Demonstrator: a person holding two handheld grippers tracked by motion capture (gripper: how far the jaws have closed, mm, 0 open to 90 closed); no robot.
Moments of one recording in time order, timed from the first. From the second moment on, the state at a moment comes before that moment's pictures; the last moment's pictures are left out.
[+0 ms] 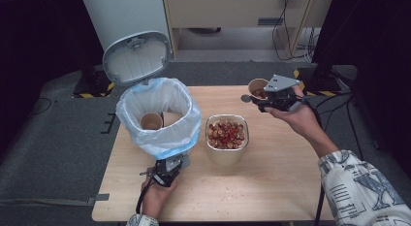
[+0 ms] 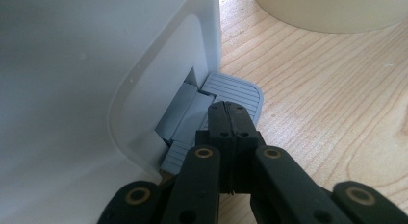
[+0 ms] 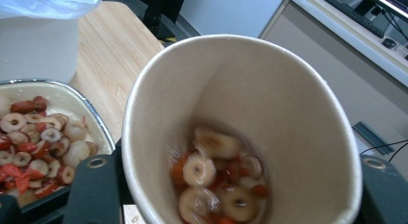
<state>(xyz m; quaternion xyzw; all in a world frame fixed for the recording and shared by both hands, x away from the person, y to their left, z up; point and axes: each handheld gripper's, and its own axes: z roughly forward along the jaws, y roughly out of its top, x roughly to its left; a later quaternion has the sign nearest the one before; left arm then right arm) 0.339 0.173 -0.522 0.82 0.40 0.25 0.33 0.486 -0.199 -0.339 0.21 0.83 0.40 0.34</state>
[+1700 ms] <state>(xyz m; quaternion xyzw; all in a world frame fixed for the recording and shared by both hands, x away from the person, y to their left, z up) 0.339 0.172 -0.522 0.82 0.40 0.25 0.33 0.455 -0.152 -0.330 0.08 0.85 0.28 0.44</state>
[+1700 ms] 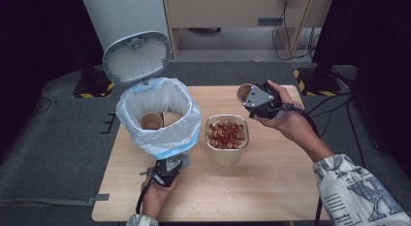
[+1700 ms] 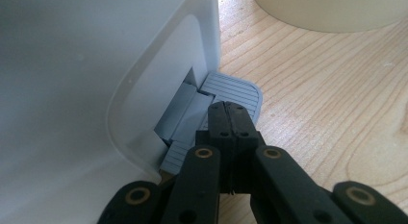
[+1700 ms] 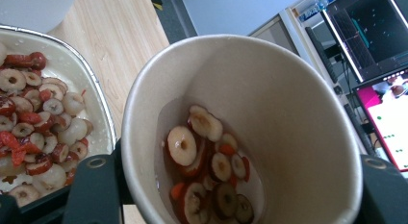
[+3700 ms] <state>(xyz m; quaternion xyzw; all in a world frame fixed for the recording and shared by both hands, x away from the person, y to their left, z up) 0.340 0.174 -0.521 0.82 0.39 0.25 0.33 0.434 -0.120 -0.317 -0.04 0.84 0.15 0.52</state>
